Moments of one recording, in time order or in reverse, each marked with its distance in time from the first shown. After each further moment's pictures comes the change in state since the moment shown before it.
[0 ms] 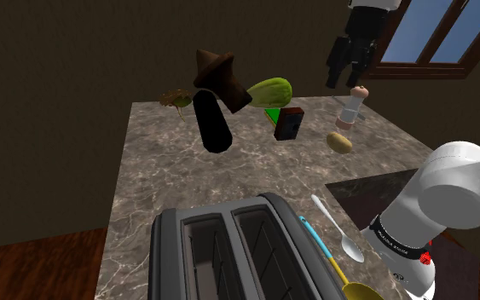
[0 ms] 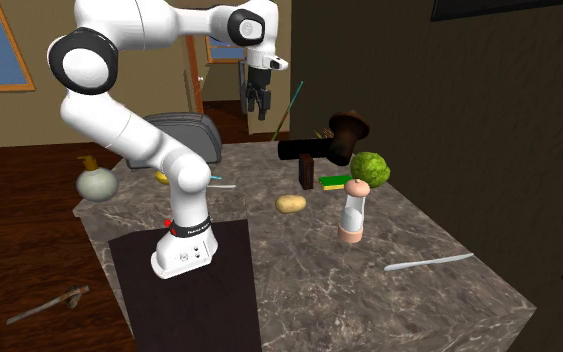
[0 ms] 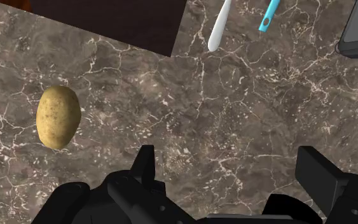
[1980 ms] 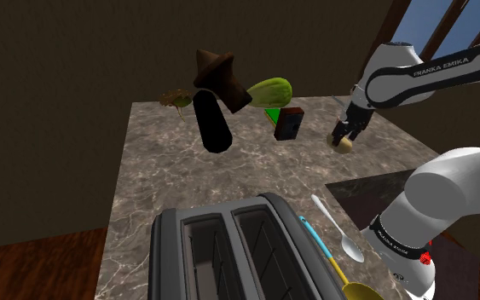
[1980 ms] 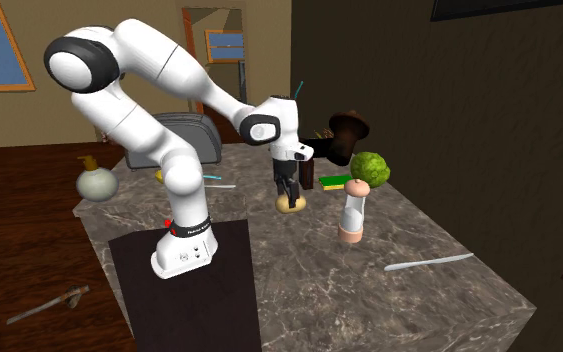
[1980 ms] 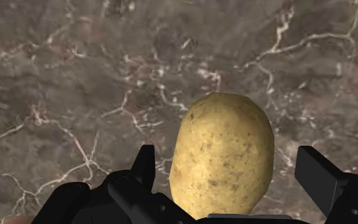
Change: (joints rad) arm -0.286 0.111 -0.308 -0.574 -0.422 0.789 -0.245
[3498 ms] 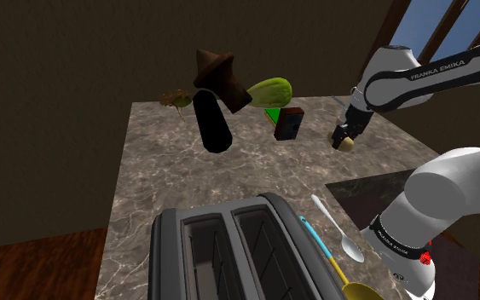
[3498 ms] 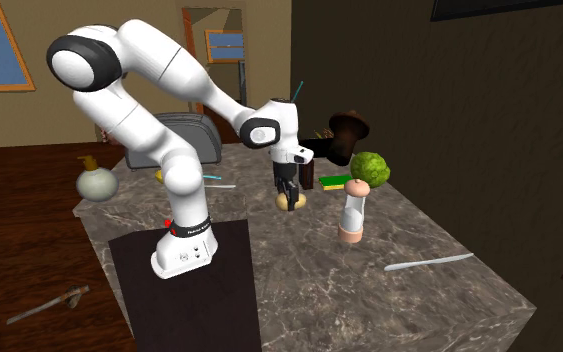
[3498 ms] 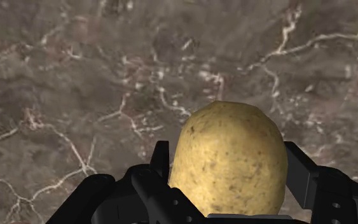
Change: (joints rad) arm -0.003 0.020 -0.008 -0.013 -0.007 0.033 -0.001
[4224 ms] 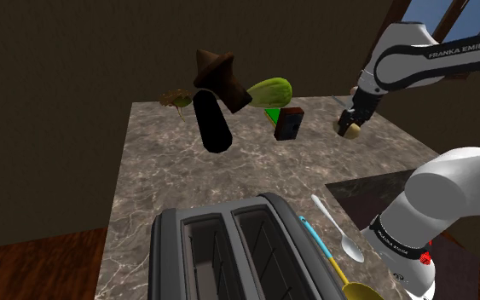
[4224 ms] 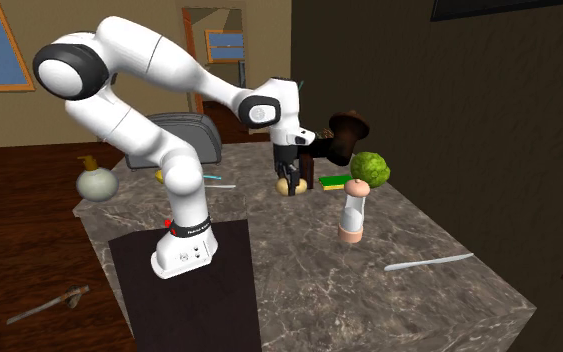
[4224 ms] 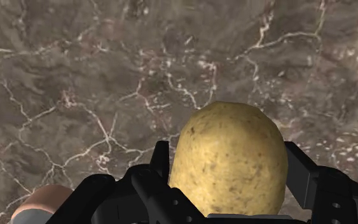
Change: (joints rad) arm 0.011 -0.107 0.037 0.092 0.037 -0.197 -0.006
